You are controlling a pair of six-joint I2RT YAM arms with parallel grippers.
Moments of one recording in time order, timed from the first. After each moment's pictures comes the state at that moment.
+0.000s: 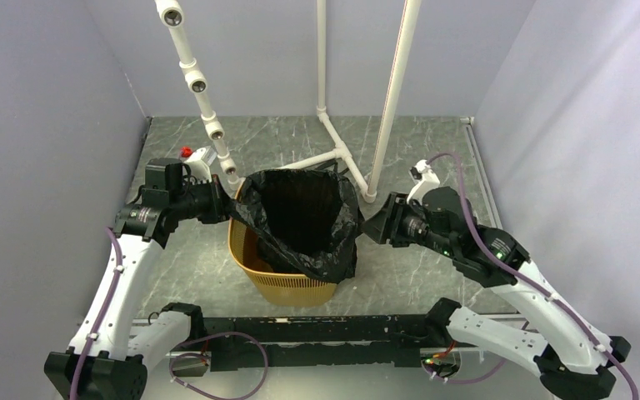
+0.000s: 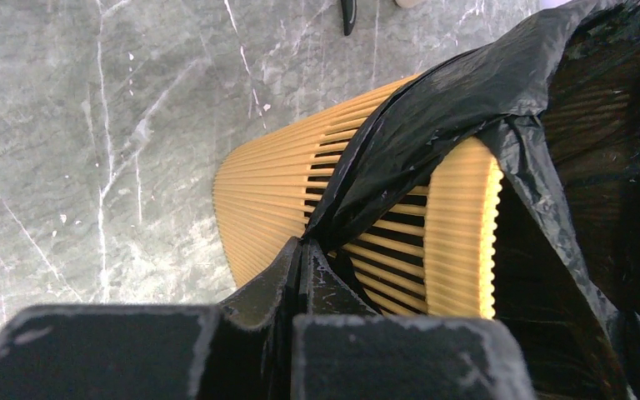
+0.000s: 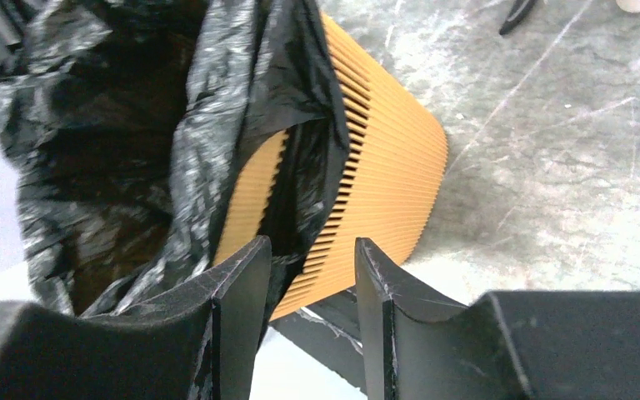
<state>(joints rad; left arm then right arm) -0.13 0.96 1.03 -0.77 0.53 -0.31 0.80 0.79 1.11 -0.81 0.04 0.76</state>
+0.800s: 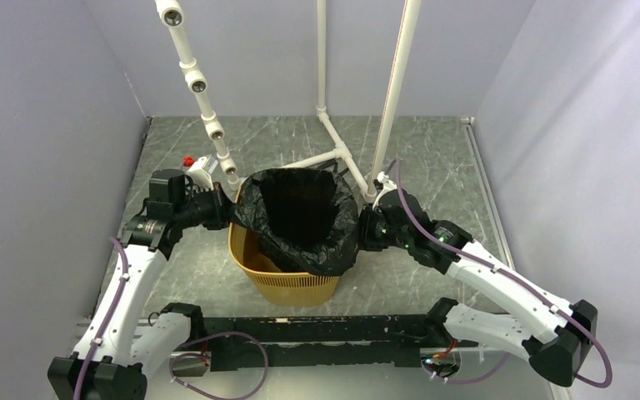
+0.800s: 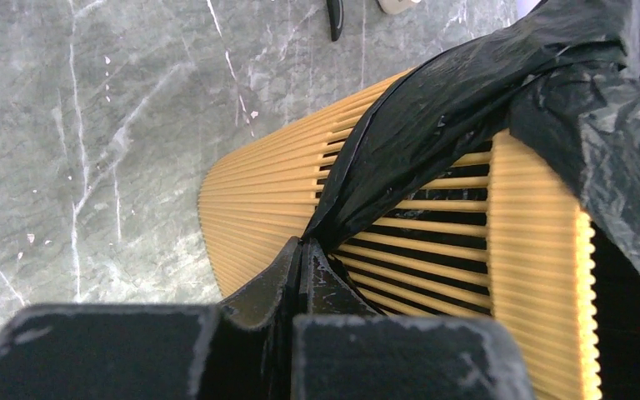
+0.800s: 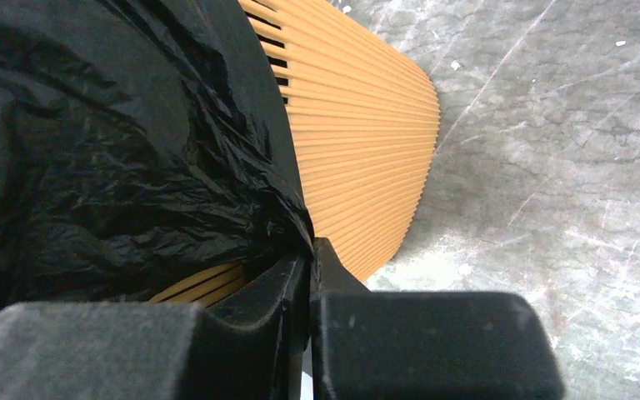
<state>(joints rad) -0.12 0.90 0.87 -0.62 0.57 -0.36 0.79 0.96 0.87 -0.58 -0.04 0.80</state>
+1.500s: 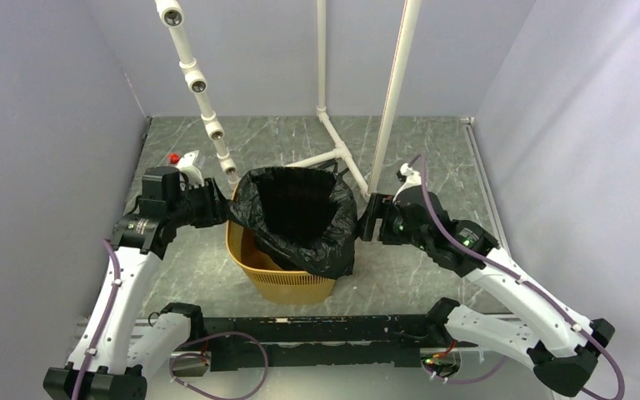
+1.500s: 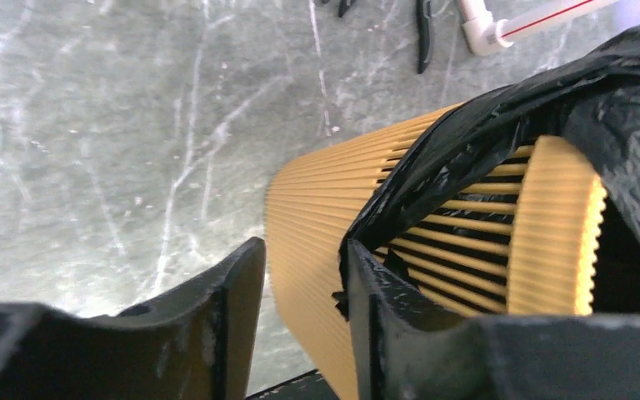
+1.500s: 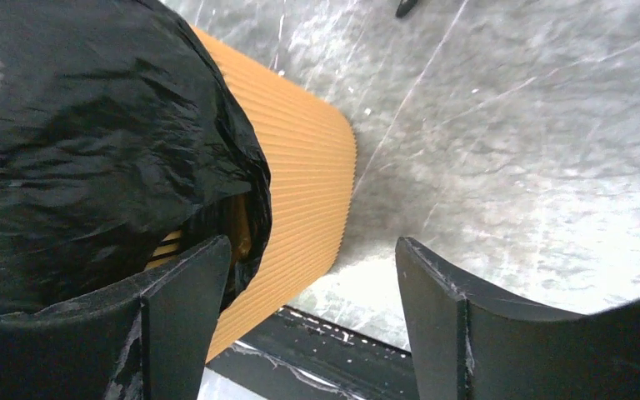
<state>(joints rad) -0.12 0.89 0.96 -0.74 0.35 -0.36 0.78 0.88 0.96 -0.74 0.14 0.74</state>
